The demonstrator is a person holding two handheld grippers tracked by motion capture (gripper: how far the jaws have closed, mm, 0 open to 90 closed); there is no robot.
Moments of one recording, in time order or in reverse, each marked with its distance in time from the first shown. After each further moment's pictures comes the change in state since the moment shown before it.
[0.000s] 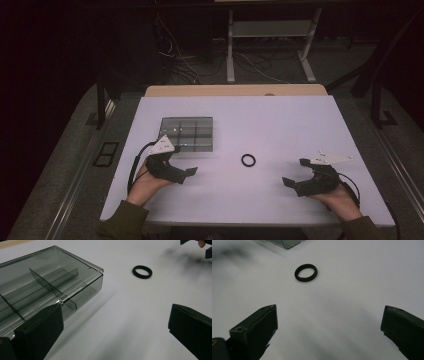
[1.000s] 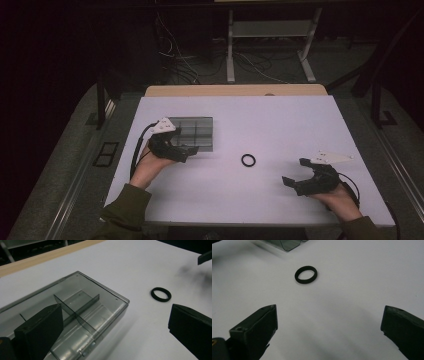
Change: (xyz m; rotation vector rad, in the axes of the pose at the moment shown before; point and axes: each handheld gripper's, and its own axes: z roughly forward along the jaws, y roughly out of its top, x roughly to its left) left arm 0.033 0.036 0.014 -0.051 0.039 -0.009; right arm 0.000 0.001 0.000 -0.011 0.002 0.020
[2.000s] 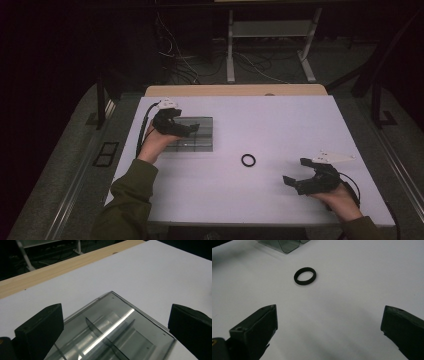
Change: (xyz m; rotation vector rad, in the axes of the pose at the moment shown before) left arm 0.051 0.032 0.033 0.000 0.069 -0.056; right arm -0.002 -0.001 -0.001 -0.007 0.004 0.020
